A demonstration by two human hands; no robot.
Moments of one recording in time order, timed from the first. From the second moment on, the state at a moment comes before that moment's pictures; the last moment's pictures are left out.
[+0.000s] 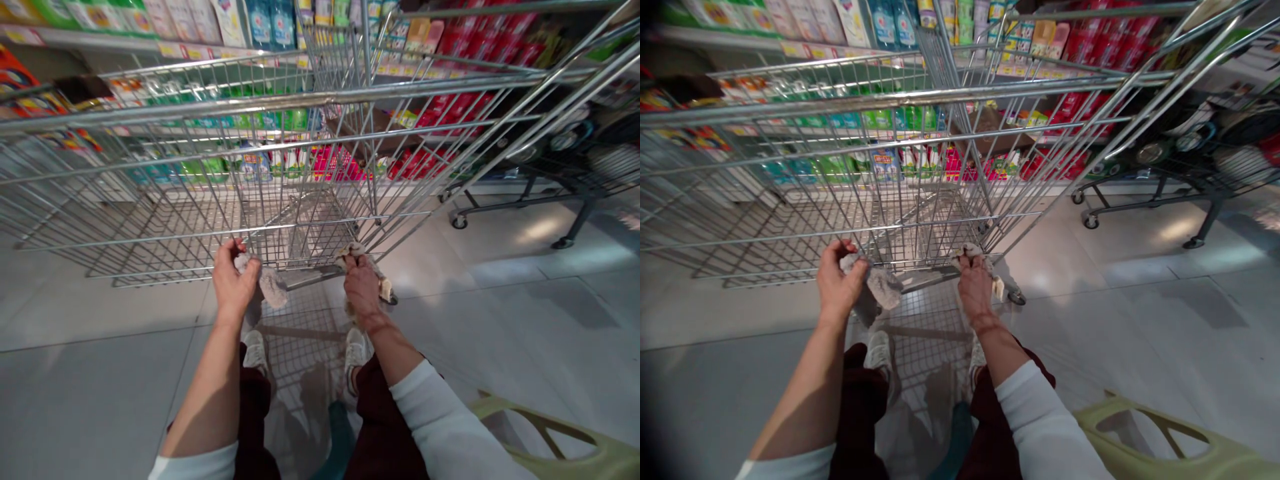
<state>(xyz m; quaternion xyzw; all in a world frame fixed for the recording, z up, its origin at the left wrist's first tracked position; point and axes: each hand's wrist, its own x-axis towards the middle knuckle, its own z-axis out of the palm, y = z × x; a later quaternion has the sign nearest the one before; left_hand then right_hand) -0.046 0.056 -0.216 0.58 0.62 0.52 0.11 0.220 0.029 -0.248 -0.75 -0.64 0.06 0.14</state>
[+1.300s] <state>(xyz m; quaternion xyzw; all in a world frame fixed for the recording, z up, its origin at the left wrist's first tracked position) -0.047 0.059 -0.223 0.57 0.59 0.56 0.12 0.199 0.040 -0.241 -0.66 -0.70 0.03 0.27</state>
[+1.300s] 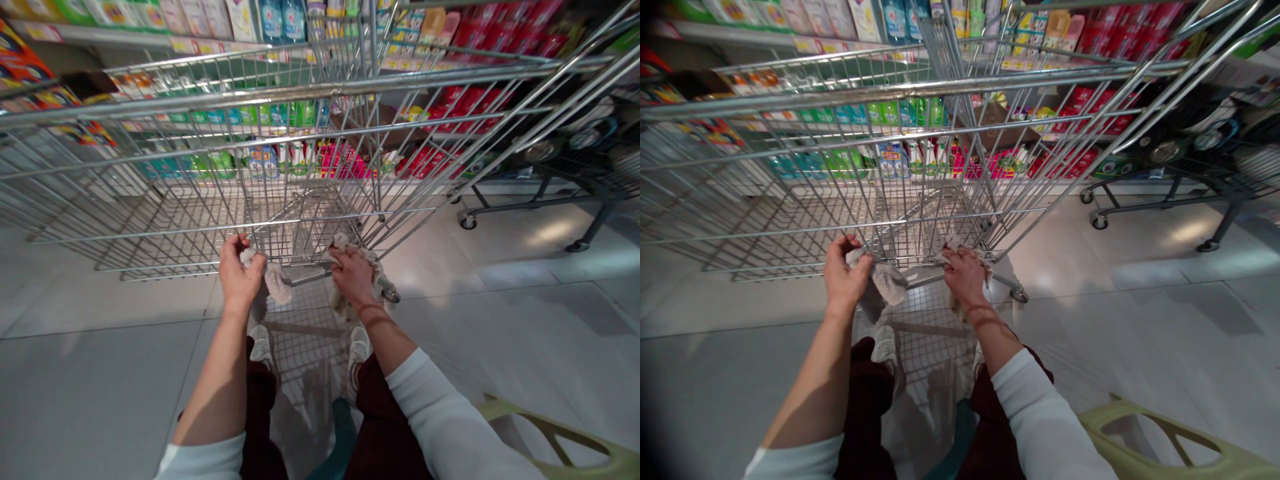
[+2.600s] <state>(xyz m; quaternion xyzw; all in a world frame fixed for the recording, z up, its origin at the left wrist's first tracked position) -0.043 0.056 -0.221 0.57 0.60 0.55 0.12 0.165 0.048 -0.231 -0.63 -0.73 0.08 0.25</state>
